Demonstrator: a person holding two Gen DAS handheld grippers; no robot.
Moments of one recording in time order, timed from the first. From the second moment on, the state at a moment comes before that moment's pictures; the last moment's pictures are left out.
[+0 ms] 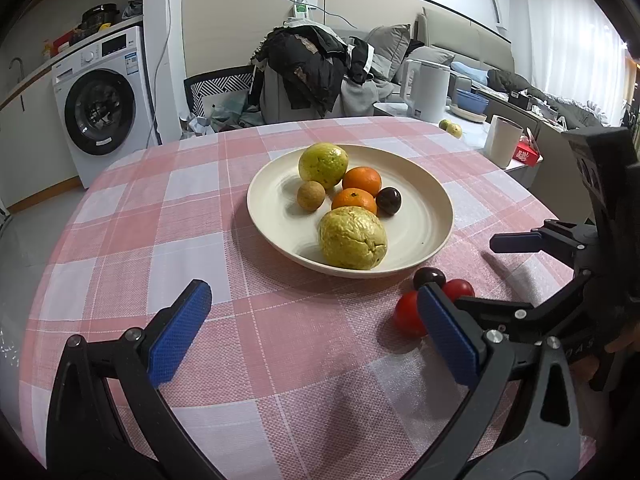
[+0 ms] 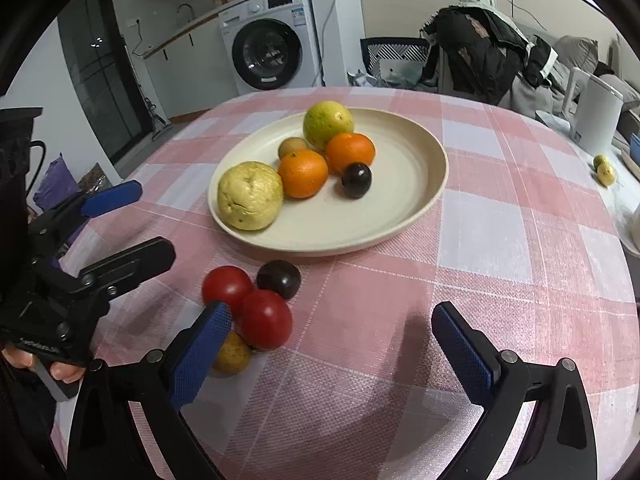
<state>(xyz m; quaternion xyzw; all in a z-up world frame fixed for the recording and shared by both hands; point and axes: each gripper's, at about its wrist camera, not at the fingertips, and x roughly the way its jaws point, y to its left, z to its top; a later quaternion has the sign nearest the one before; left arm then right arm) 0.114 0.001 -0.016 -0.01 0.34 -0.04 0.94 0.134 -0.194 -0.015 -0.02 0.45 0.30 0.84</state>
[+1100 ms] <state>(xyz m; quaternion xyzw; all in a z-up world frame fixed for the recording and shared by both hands) 0.114 -0.001 -0.017 0.00 0.34 -0.05 0.94 0.126 -0.192 -0.022 -0.10 0.46 0.30 0.83</state>
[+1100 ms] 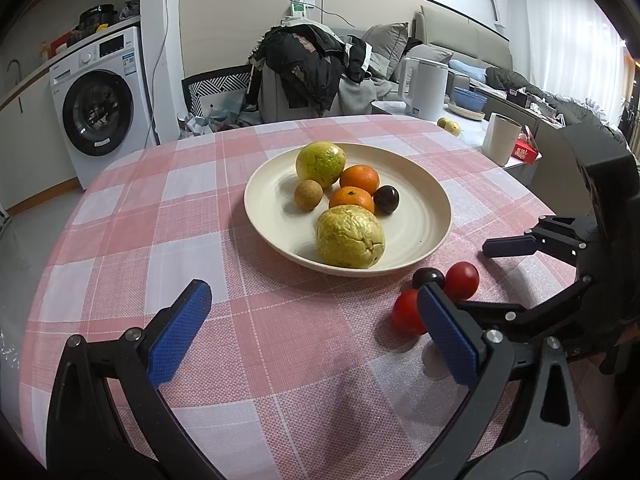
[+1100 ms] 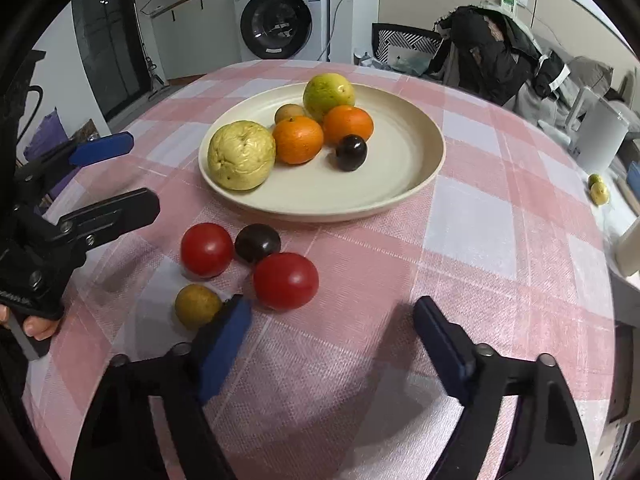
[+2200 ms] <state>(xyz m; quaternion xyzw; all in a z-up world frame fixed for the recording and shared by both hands) 0.124 -0.007 -0.024 -0.02 0.38 -0.08 0.92 0.126 -0.202 0.009 -0.03 0.41 0.34 0.85</state>
